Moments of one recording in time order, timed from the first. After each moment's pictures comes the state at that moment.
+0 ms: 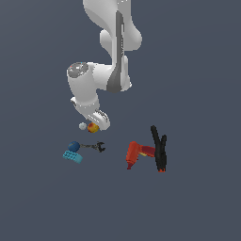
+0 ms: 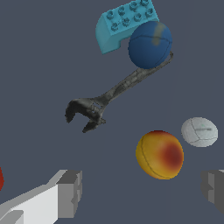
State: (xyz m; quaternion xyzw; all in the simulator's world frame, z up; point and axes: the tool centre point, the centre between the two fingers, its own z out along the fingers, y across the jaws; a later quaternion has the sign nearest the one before) arm -0.068 -0.132 0.119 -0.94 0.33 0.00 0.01
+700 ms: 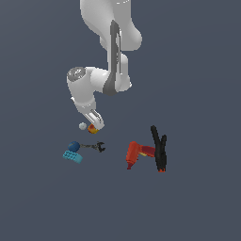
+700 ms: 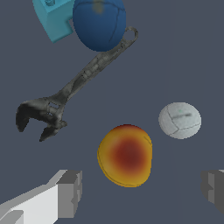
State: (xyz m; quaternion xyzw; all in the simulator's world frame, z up) arm -0.102 -0.157 0.085 -0.92 0.40 0.00 0.00
